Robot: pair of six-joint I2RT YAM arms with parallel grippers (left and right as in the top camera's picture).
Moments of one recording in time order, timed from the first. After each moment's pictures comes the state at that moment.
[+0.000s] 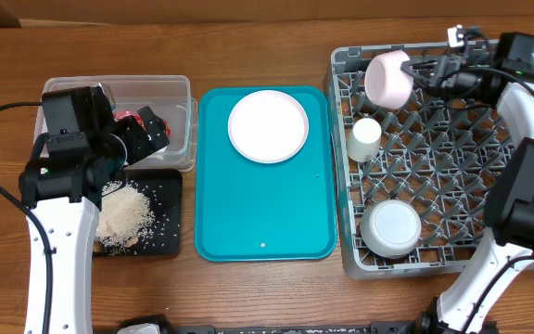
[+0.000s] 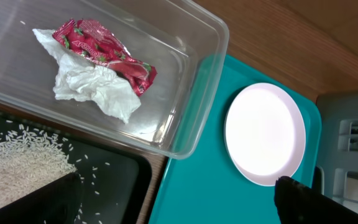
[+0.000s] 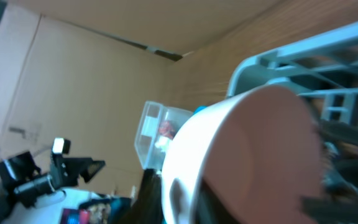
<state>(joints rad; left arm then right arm) 0.13 1.29 1.22 -0.84 0.18 -0.40 -0.31 2.16 1.66 -0.52 -1.36 0.16</state>
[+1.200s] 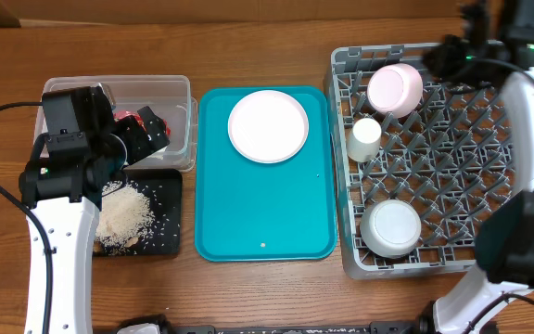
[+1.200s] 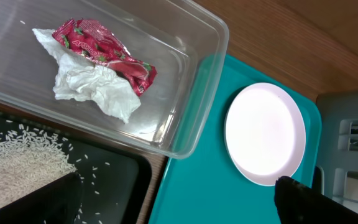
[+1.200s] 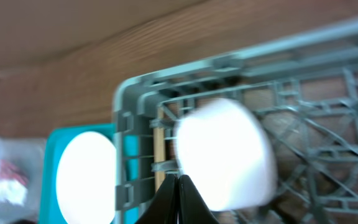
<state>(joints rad) 0.13 1.29 1.22 -0.84 0.18 -0.40 -0.13 1.91 1.81 -0.87 -0.44 0.12</state>
